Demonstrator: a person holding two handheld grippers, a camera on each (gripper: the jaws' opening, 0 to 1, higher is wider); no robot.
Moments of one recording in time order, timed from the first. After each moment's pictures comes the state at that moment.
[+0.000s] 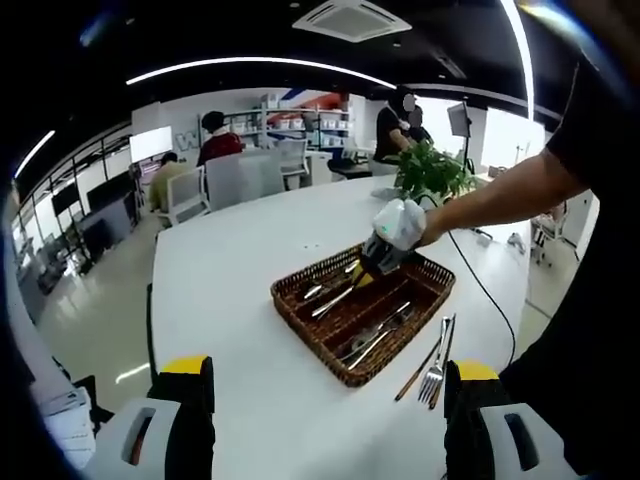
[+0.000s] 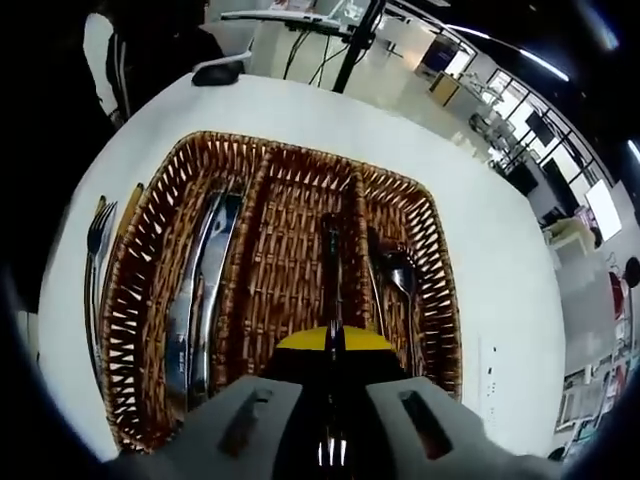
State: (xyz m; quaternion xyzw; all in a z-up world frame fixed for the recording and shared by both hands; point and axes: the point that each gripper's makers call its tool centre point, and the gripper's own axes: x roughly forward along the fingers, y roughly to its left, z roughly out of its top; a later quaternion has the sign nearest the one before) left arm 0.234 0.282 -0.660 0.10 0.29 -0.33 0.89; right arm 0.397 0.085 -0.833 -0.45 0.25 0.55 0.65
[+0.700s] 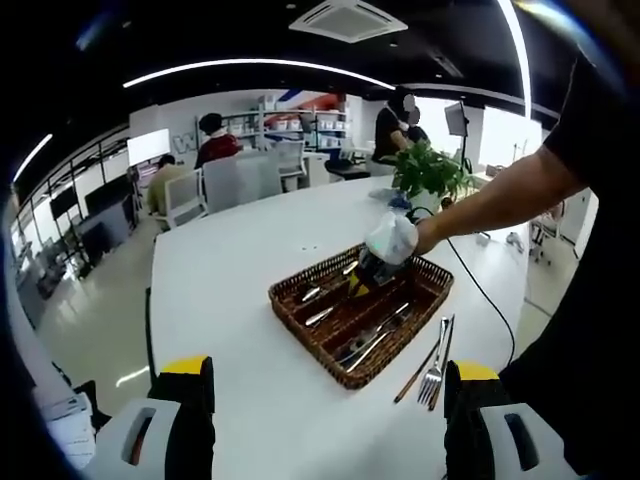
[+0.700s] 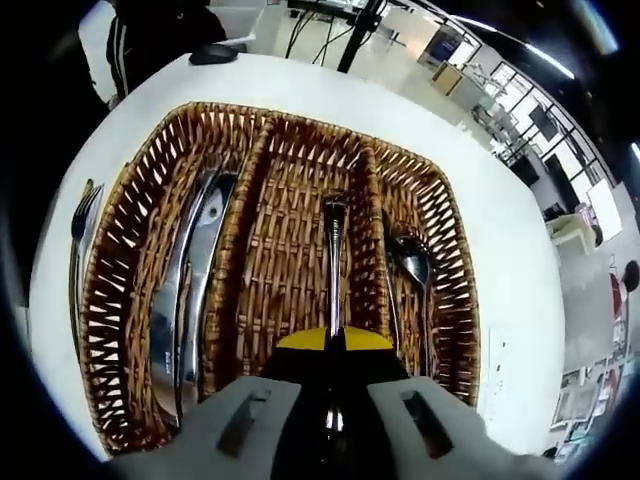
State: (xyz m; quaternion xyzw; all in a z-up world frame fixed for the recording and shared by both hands) left arm 0.234 0.278 -0.657 0.10 0.29 -0.33 0.89; right arm 0.397 0.083 -0.859 -0.49 0.26 0.54 0.63
